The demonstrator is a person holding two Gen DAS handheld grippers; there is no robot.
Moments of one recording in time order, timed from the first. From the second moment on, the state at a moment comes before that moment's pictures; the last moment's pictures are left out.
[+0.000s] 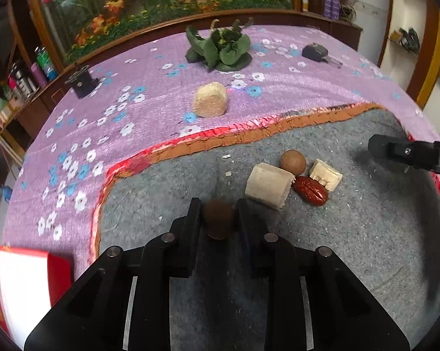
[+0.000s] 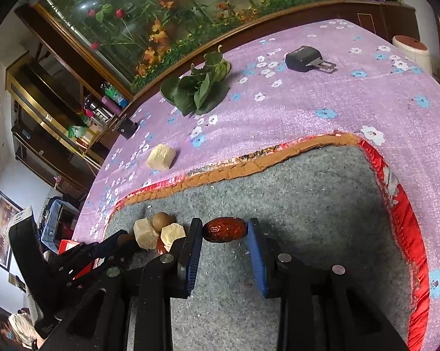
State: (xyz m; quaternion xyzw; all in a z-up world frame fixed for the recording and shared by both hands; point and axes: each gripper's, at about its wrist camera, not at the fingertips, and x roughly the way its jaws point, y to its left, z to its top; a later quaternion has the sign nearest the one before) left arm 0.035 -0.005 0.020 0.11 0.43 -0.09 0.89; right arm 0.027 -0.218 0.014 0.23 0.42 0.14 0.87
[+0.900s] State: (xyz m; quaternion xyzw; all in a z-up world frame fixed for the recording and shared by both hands) left arm -0.127 0.067 0.117 0.07 0.23 0.09 0.97; right arm 0.002 -0.175 0.031 0.13 0.33 0.19 0.92
